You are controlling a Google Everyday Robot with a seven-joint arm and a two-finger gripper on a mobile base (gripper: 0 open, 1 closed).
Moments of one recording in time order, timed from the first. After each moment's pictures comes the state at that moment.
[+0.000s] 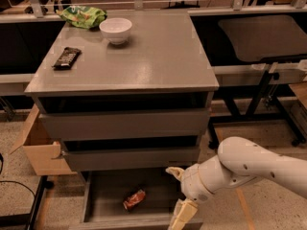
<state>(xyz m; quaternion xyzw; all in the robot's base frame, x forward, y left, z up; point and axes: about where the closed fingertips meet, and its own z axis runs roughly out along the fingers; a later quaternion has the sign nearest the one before) 0.378 -0.048 0.595 -0.63 0.69 0.29 0.22</state>
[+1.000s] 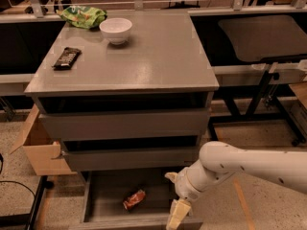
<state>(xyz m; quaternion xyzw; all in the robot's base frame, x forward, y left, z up) 0.405 -0.052 0.509 -0.64 0.71 0.26 0.16</state>
